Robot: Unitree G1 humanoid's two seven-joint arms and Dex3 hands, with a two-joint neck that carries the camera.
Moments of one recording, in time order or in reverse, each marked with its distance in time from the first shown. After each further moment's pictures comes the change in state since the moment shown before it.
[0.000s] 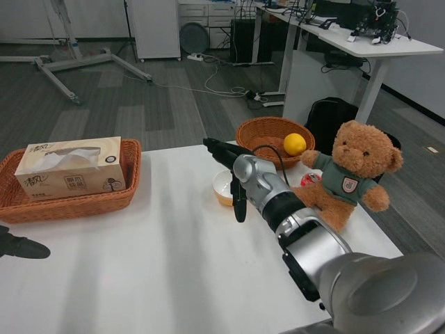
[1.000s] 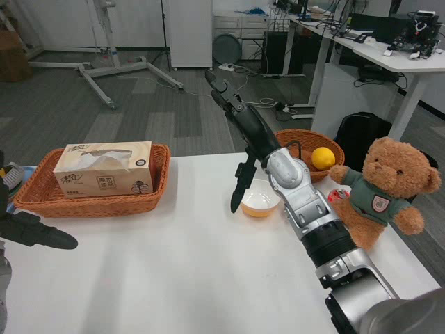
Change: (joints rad) left arm 0.005 -0.032 0.039 -0.041 0.045 -0.020 0.012; right arm 0.244 0.002 -0.144 -0.602 0.633 -0.316 -0.094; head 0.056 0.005
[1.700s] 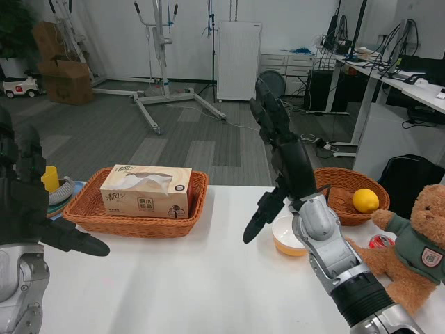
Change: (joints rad) left arm 0.004 -0.006 0.035 -0.016 0.000 -0.089 0.057; right arm -0.019 -0.021 0.177 0.043 0.215 -0.353 -0.237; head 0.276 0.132
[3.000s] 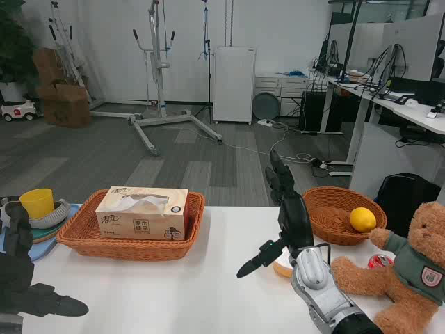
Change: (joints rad) left arm 0.108 0.074 -0.143 0.085 -0.353 0.012 -0.043; right arm 0.015 0.020 0.126 0.358 0.084 -0.129 -0.164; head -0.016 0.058
